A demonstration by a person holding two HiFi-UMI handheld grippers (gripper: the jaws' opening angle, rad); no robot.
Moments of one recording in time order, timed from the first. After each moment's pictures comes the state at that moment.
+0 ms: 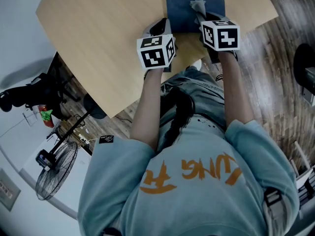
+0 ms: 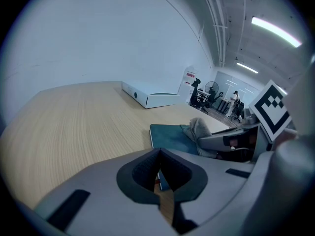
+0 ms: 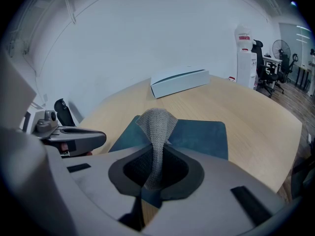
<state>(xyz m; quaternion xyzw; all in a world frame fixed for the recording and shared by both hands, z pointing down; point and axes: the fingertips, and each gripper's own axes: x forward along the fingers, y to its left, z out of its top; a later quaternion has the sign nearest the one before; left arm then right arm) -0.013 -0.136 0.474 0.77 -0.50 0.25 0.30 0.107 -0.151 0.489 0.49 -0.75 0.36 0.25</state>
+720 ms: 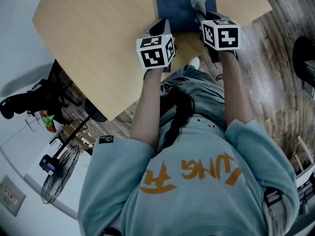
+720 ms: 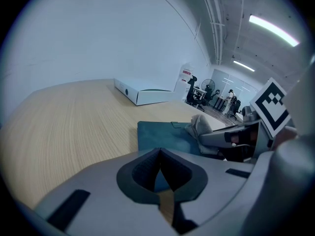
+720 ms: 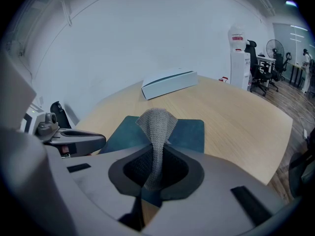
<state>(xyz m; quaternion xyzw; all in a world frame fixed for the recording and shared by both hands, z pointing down) 0.021 -0.136 0.480 0.78 -0.48 0.26 0.30 0.146 -0.149 0.489 0.51 -0.74 0.36 0.25</state>
